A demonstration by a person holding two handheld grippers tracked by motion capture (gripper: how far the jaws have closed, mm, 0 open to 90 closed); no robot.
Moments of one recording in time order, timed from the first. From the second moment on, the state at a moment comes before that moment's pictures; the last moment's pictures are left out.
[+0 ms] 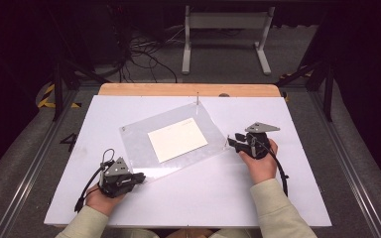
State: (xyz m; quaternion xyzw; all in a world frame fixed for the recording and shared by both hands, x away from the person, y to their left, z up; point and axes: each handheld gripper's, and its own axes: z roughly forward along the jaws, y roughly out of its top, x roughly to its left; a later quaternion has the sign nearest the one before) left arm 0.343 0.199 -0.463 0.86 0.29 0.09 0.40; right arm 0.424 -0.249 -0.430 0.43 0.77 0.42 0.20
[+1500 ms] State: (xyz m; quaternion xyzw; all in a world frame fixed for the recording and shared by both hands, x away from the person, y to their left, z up) left arm 0.302 0.073 -0.434 0.89 0.12 0.02 0.45; right arm 0.371 -0.309 -0.425 0.45 0.74 0.46 0.20
